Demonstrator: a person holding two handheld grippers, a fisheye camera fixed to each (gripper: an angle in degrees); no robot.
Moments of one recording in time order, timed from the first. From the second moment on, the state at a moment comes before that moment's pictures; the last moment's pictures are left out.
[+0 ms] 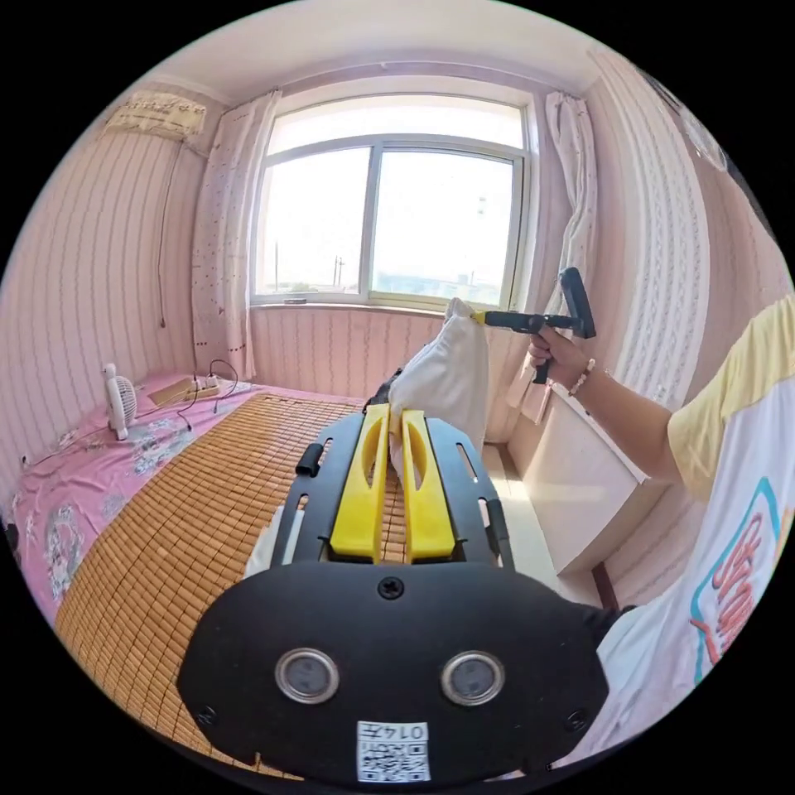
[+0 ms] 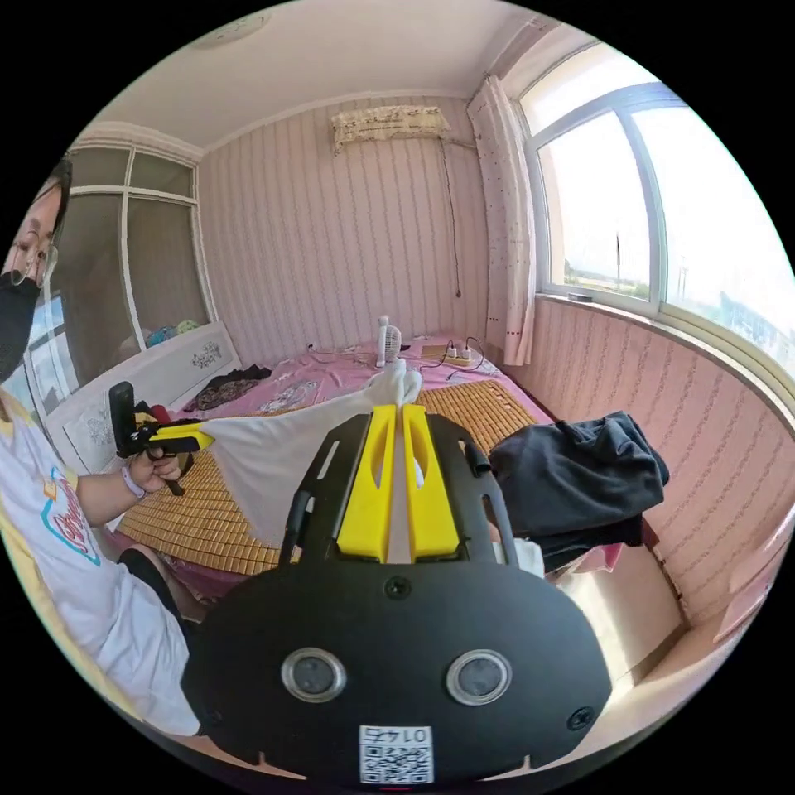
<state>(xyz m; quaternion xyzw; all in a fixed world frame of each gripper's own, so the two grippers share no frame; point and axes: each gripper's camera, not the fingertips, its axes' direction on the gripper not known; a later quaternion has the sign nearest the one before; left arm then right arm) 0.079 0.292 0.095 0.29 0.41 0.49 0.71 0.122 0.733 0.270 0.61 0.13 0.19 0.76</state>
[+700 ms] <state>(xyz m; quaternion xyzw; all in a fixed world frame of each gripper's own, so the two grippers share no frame) -0.058 0.323 0.214 0.11 0.24 0.38 0.89 0.134 0.679 0.501 0.39 0.15 0.39 0.82</state>
